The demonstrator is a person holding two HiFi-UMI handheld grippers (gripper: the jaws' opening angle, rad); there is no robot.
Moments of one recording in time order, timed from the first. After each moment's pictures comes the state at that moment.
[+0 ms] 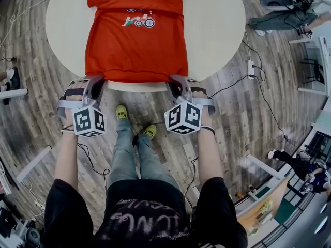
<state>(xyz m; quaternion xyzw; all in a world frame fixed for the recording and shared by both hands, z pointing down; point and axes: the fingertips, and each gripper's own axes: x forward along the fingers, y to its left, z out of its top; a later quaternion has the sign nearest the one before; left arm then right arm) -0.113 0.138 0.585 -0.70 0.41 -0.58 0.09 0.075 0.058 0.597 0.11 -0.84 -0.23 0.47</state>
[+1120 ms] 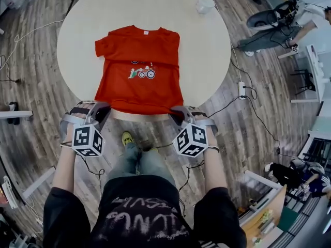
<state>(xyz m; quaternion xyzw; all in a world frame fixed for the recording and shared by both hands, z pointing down) -0.118 0.120 0.515 -0.77 0.31 -0.55 0.07 0.076 0.059 0.537 0.02 -0.85 -0.18 0.50</state>
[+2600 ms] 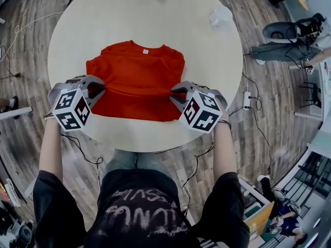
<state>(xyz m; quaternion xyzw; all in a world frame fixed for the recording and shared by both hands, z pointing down) -0.192 -0.061 0.515 -0.81 0.26 -0.53 -0.05 -0.005 -0.129 0.528 -0.12 -0.84 -0.10 0.52</state>
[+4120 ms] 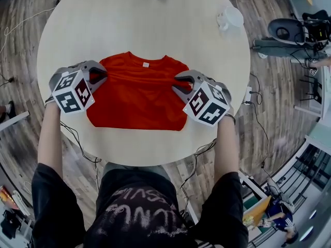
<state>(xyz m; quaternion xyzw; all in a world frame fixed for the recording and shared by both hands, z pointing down) -0.245 -0.169 0.572 -0.82 0.22 -0.51 -0.10 -0.054 -0.230 0.556 -0.08 -0.85 -0.06 0.51</state>
